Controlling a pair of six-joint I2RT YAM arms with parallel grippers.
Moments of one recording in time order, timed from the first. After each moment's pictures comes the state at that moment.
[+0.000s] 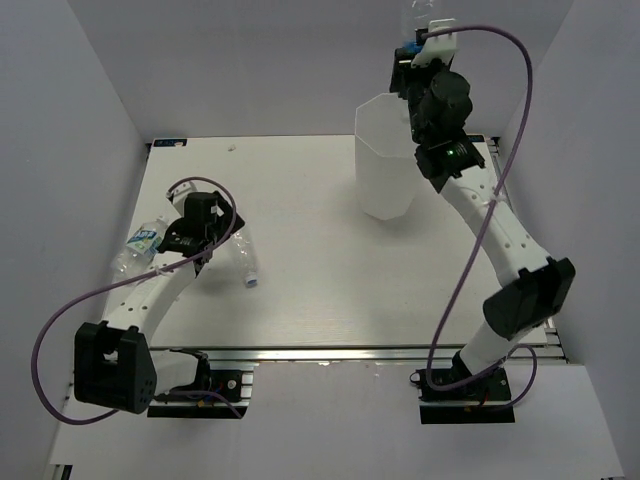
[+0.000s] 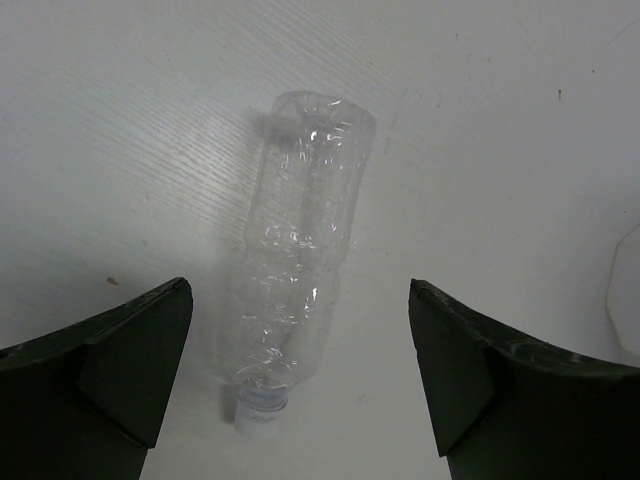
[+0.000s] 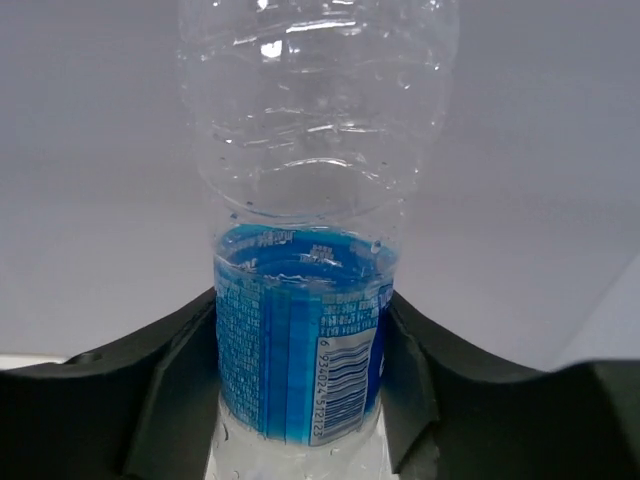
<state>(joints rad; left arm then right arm) -0.20 1.21 0.82 -0.30 -0.30 -0.73 0.50 1.62 1.79 0.16 0.38 -0.19</state>
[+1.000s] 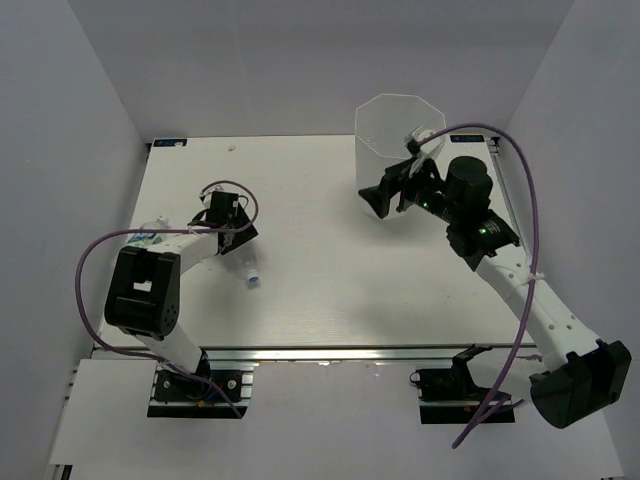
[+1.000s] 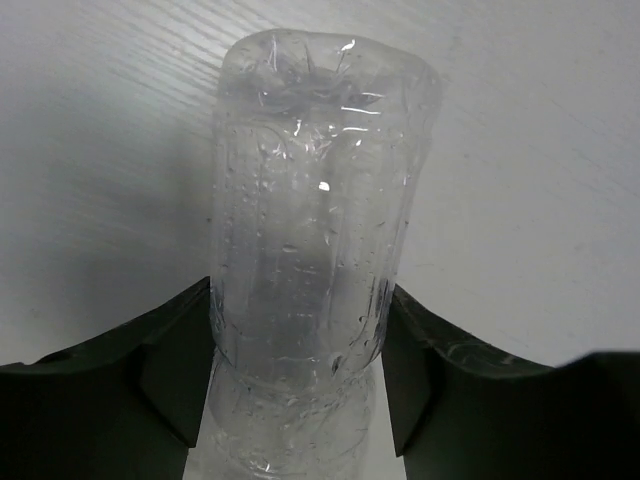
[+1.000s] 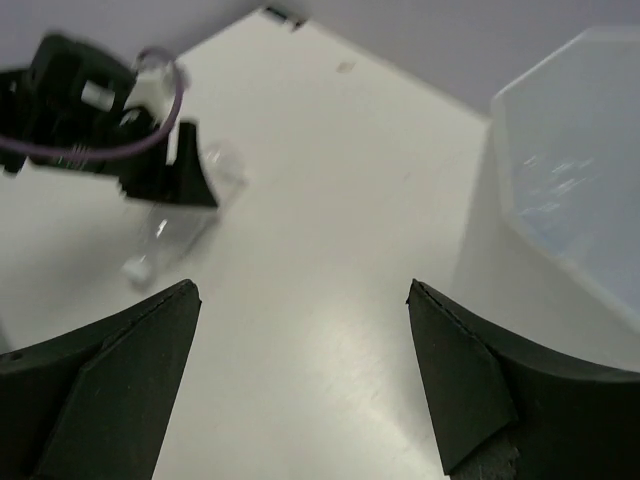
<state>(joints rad) -0.21 1.64 0.90 -0.15 -0.18 -0.65 0.44 1.13 1.13 -0.06 -0.38 0.00</state>
